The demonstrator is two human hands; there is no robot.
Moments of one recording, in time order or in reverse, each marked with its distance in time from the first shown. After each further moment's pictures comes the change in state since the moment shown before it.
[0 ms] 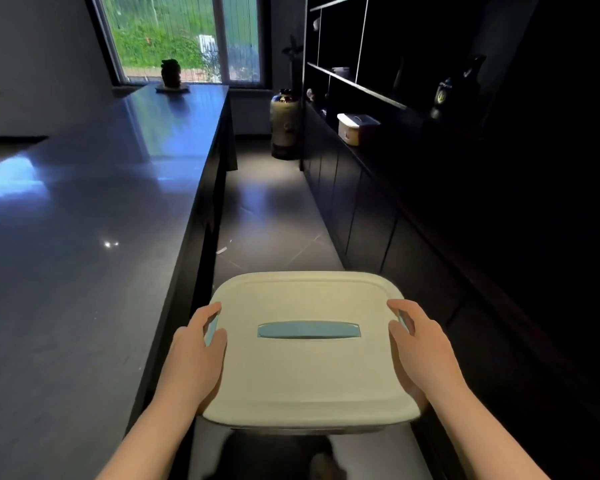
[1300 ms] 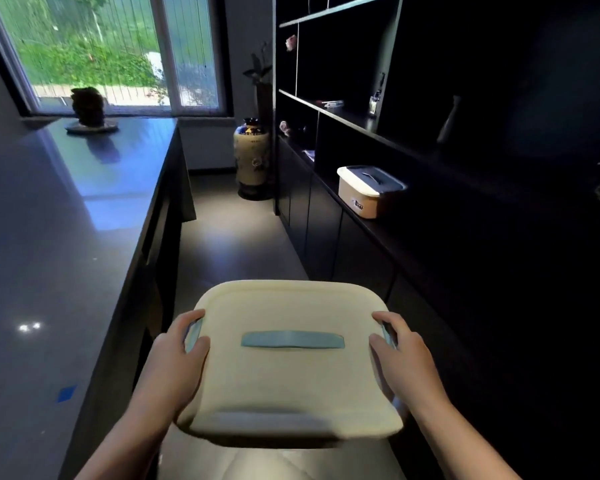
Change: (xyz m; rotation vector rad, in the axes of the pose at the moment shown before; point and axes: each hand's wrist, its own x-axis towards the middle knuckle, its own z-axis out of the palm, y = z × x) left_hand 0.759 0.112 0.092 0.016 -0.036 0.072; right_hand 0.675 -0.203 0.183 0.130 0.099 0.096
